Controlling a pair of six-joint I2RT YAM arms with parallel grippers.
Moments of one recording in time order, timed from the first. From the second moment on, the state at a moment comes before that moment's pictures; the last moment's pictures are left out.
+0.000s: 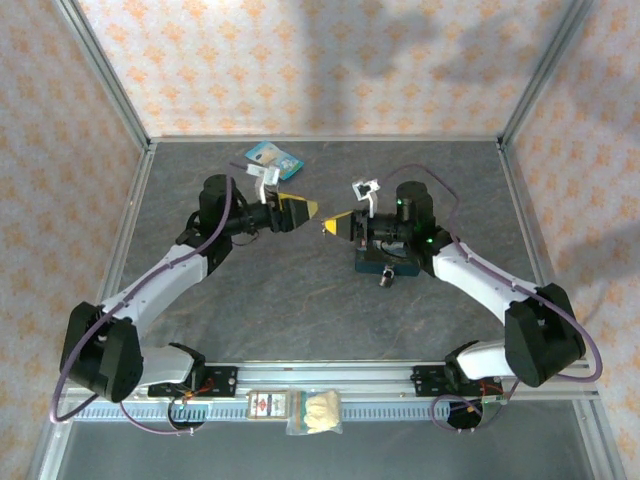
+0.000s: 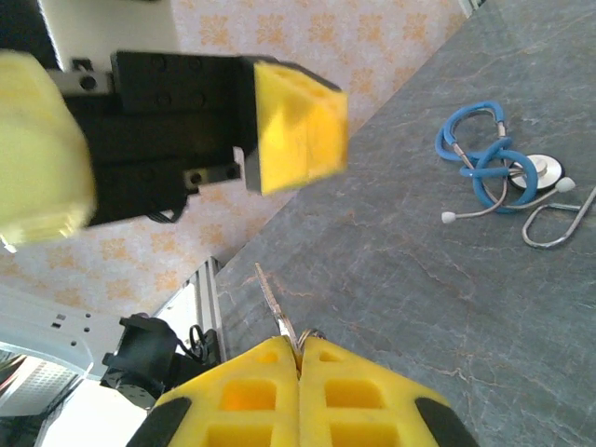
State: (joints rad) left arm -0.33 1.27 0.86 0.24 0.73 -0.65; right arm 0.48 1.35 0.83 0.23 -0.86 0.47
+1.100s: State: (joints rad) left arm -0.43 1.42 0.65 0.75 0.42 -1.46; right arm 0.78 1.28 0.71 0.40 0.12 -0.22
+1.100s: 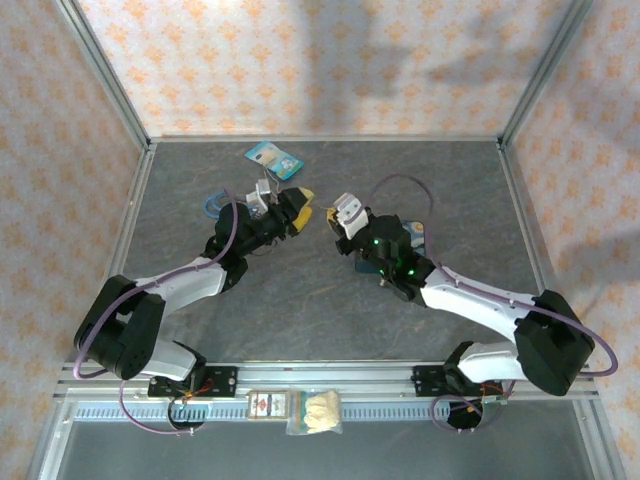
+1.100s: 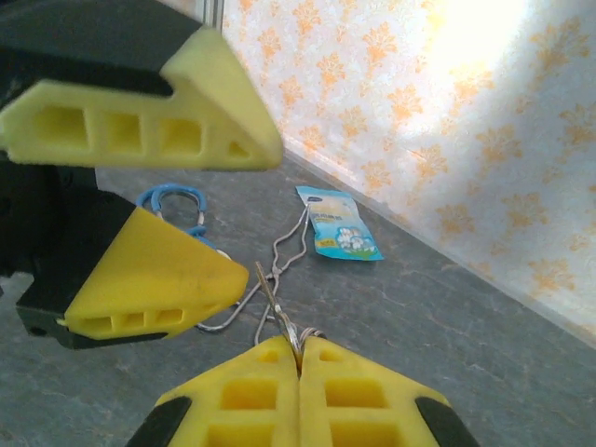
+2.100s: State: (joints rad) left arm -0.45 1.48 0.66 0.80 0.40 -1.53; right arm 0.92 1.45 0.65 0.72 0.42 -0.61
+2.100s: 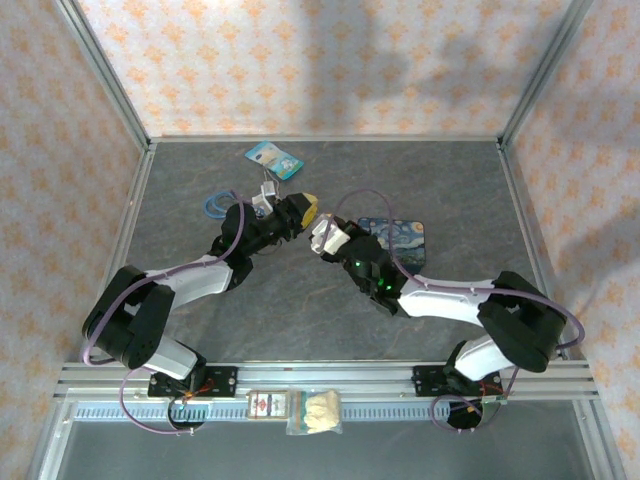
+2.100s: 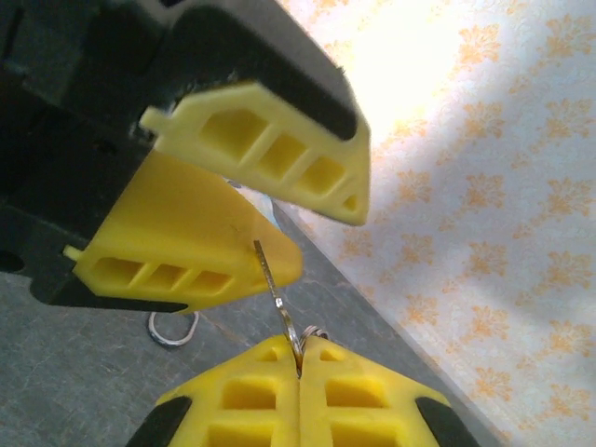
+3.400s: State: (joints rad) left arm -0.32 1.39 0.66 0.59 0.28 -1.05; right arm 0.70 1.28 0.86 0.11 0.40 0.19
